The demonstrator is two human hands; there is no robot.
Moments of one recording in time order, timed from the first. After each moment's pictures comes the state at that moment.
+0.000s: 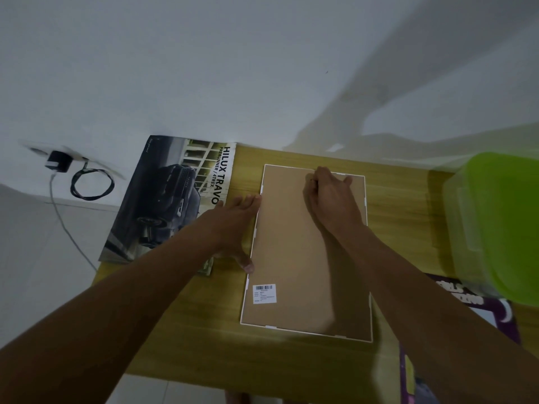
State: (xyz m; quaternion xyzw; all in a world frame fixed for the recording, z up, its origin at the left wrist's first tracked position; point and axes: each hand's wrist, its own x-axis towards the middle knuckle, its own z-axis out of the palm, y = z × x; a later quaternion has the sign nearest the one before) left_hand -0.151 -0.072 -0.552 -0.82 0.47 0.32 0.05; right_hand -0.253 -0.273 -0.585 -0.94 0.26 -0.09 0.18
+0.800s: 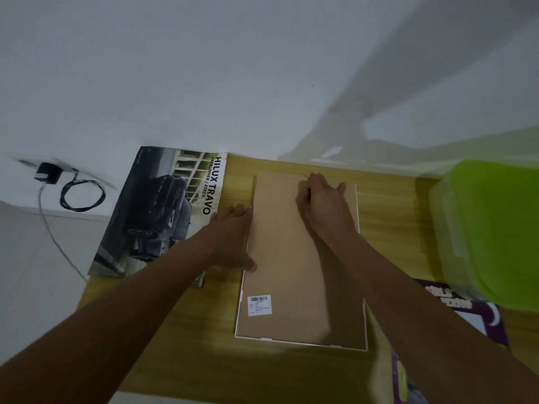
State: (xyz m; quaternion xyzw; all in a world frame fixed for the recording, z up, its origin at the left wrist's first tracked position) left_hand -0.162 -0.081 -0.545 -0.84 0.42 0.34 -0.03; right_hand -0.256 -0.278 -0.583 -0.95 0.26 -0.06 0.15
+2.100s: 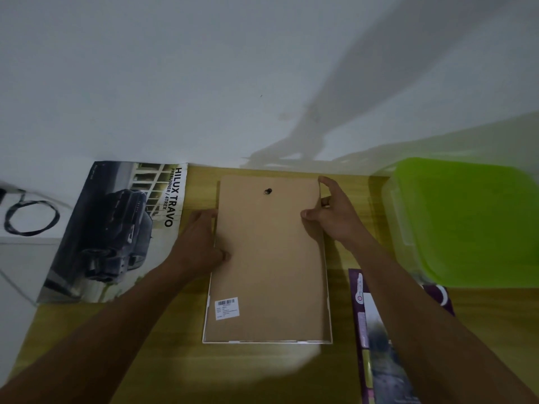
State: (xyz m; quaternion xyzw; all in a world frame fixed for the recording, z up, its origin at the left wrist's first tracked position) left_hand -0.179 -0.094 -0.561 -0.87 0.29 0.28 -0.28; right_hand -0.323 -0.333 -0.553 -0.70 0.43 -0.07 0.57
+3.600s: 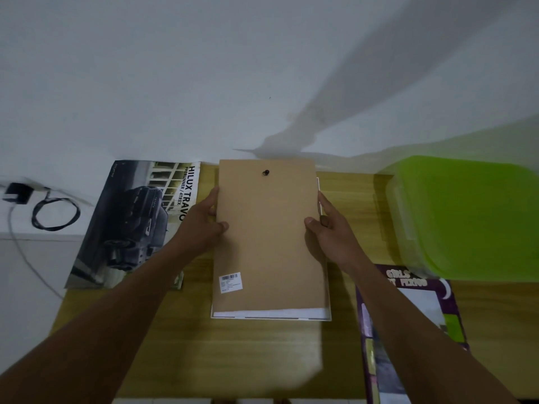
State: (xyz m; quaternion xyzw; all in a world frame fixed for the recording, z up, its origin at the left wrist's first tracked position) left_hand -0.170 -0.088 -0.537 -0.81 0.21 0.33 -0.44; right_hand -0.353 -0.286 -0.558 -0.68 0.39 -0.07 0.62
